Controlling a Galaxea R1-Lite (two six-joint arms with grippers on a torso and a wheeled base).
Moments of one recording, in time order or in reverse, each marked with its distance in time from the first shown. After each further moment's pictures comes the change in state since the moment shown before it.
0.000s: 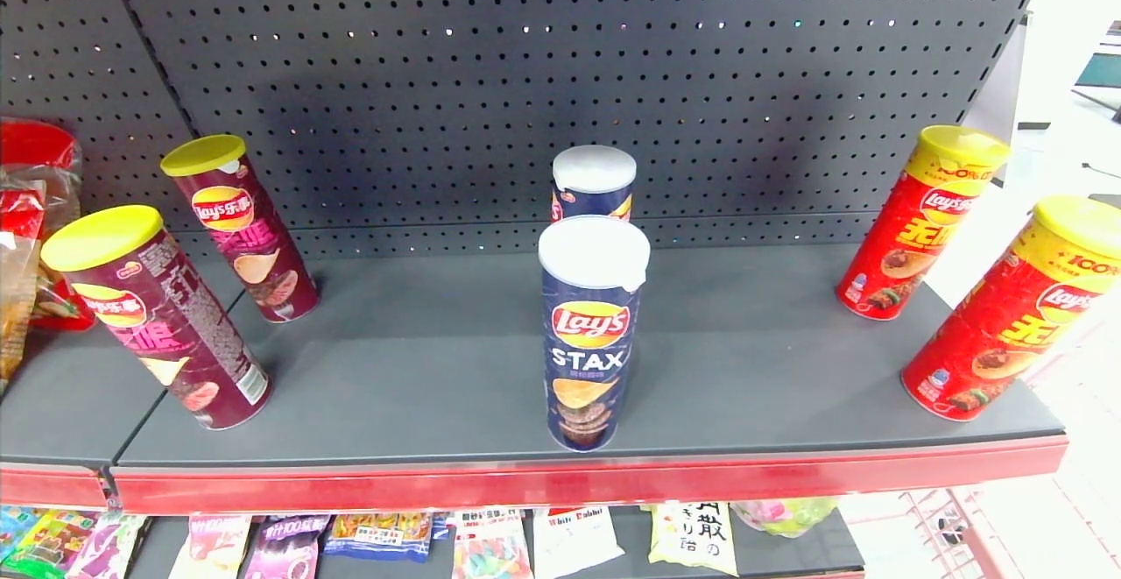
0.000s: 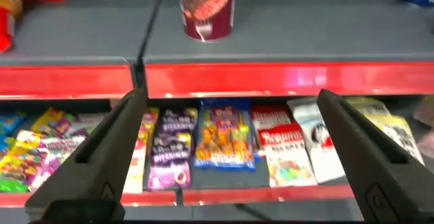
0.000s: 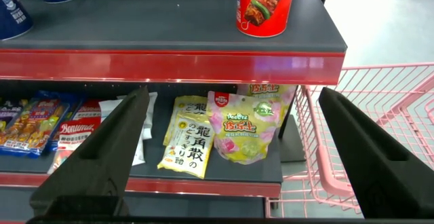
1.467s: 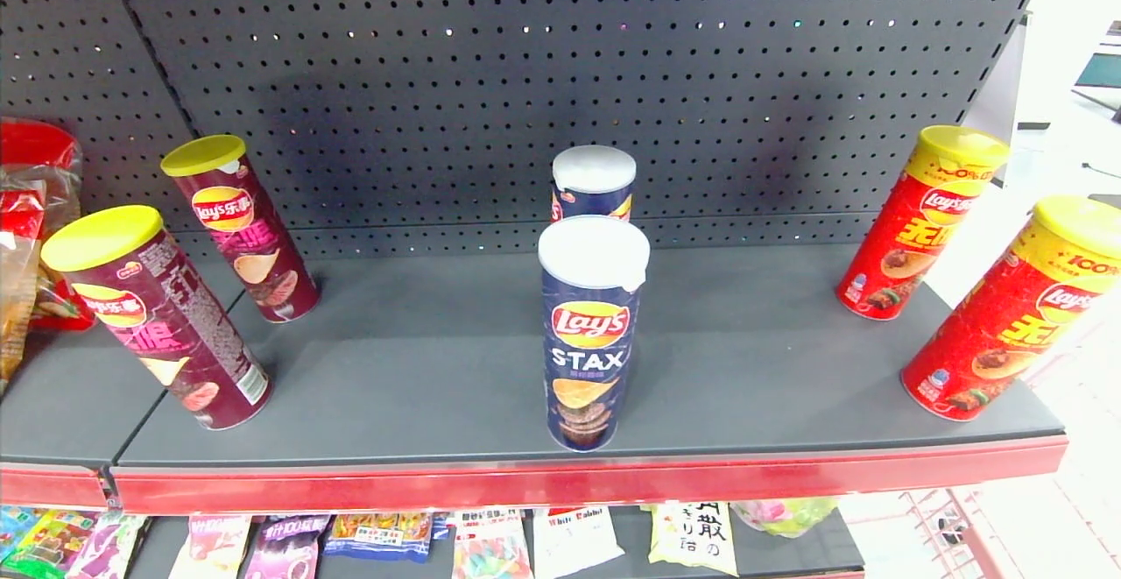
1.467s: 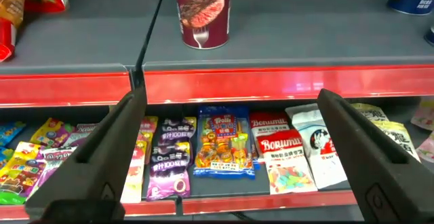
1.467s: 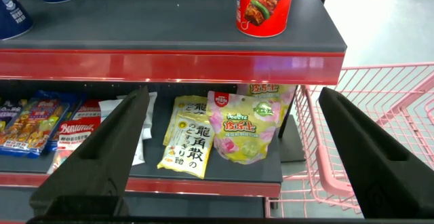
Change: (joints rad) left arm 0.002 -0.034 0.004 0.003 -0.020 0.007; right arm 0.000 -0.001 0.000 0.000 0.000 0.000
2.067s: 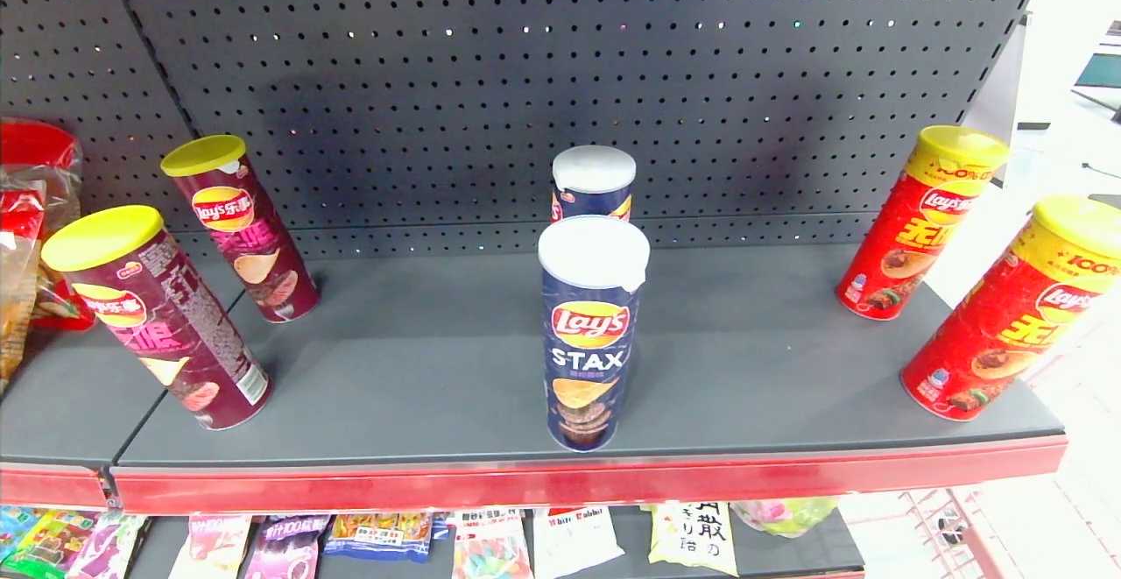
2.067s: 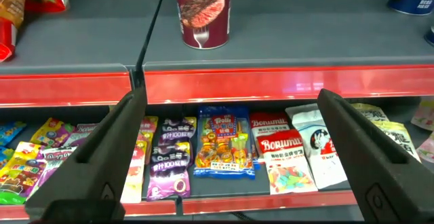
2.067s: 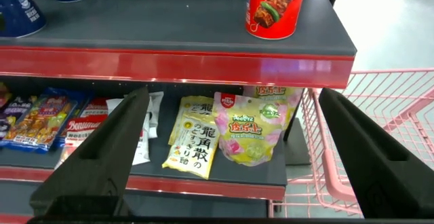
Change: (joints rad) left arm 0.000 0.000 0.000 0.000 0.000 0.000; right arm 0.009 0.014 0.000 -0.005 0.030 -0.004
